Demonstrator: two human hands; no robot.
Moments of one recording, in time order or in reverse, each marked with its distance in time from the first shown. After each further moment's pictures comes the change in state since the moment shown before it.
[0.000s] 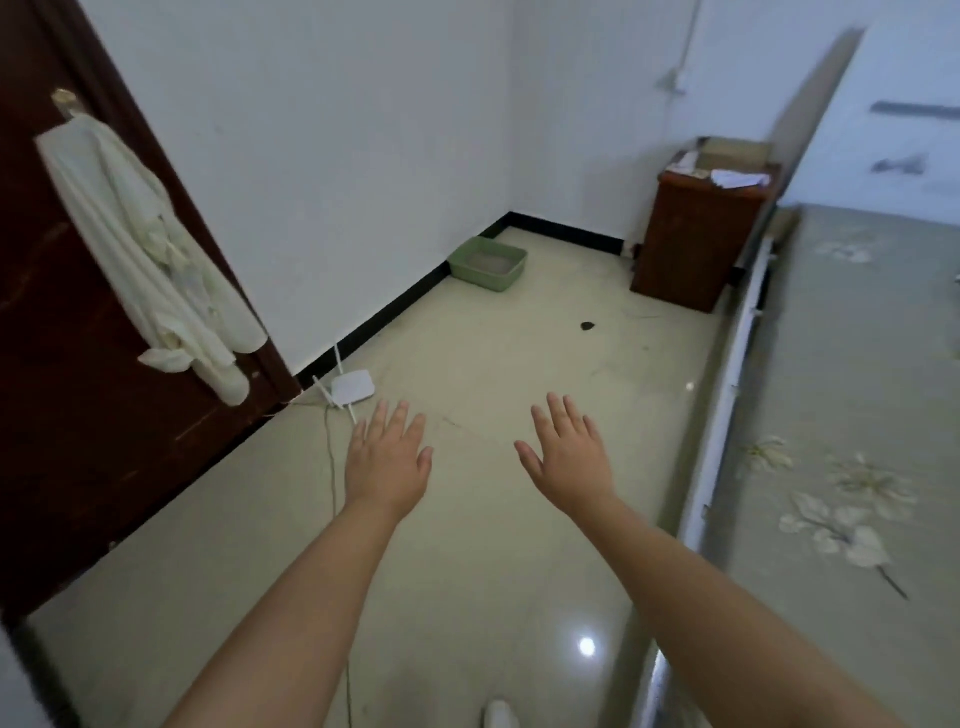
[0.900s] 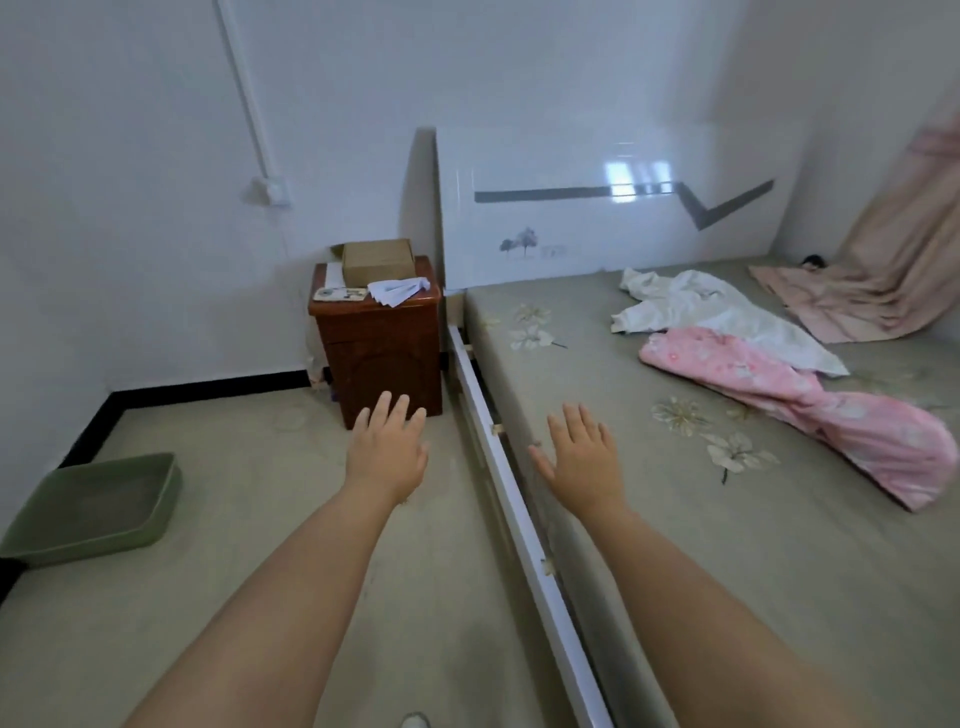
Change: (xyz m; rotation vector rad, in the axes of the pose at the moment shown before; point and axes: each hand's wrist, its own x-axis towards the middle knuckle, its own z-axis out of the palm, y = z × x) left_hand 0.667 0.480 -0.031 0.002 0.096 0.894; right_hand 0.396 0.500 -0.119 -0.171 0.193 0.876
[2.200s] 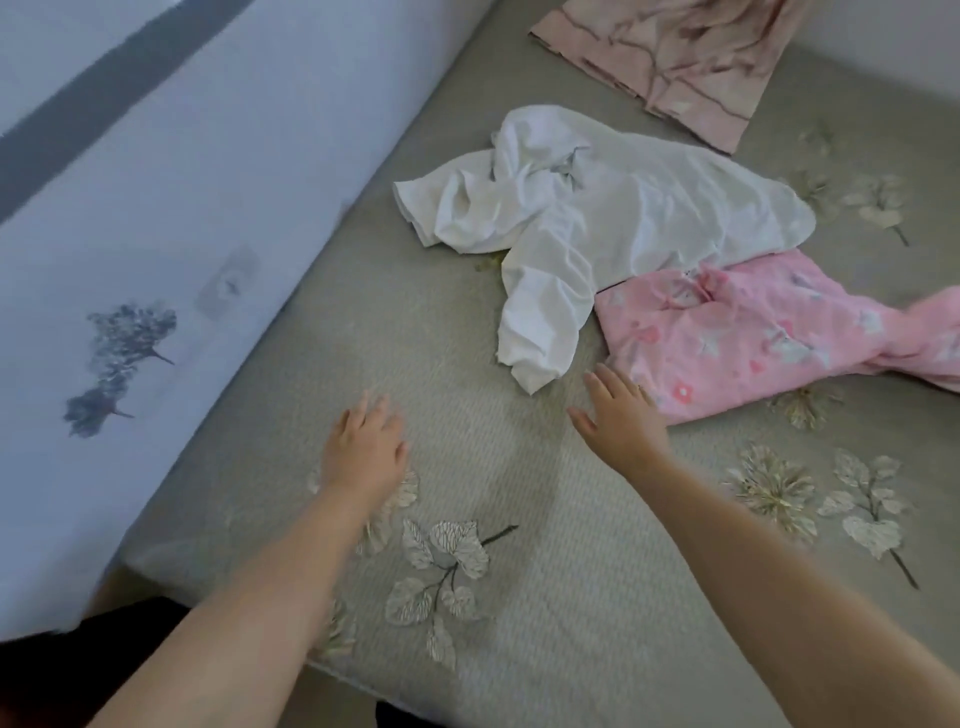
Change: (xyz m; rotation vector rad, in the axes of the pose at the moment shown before) left_hand 0.965 0.230 0.283 0.051 -0.393 0.938; right_hand 0.703 0.359 0.222 0.155 -0.312 1.009
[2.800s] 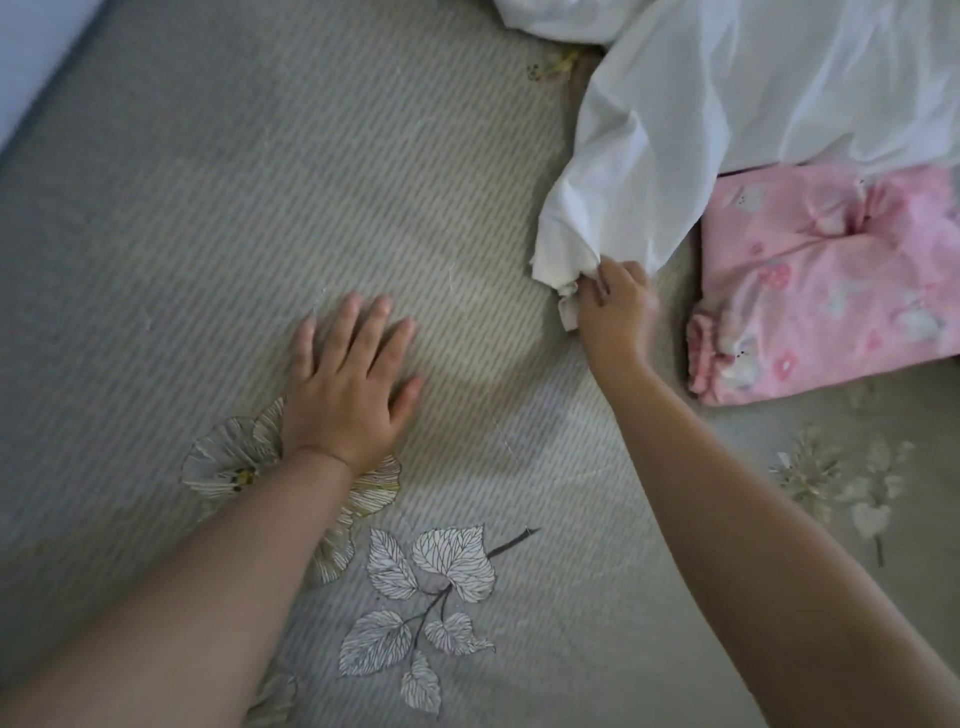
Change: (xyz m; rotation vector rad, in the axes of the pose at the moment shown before) left_hand 0.098 -0.020 0.127 -0.273 0.223 0.164; right_hand 0.156 -0.050 0.115 0.388 0.331 0.287
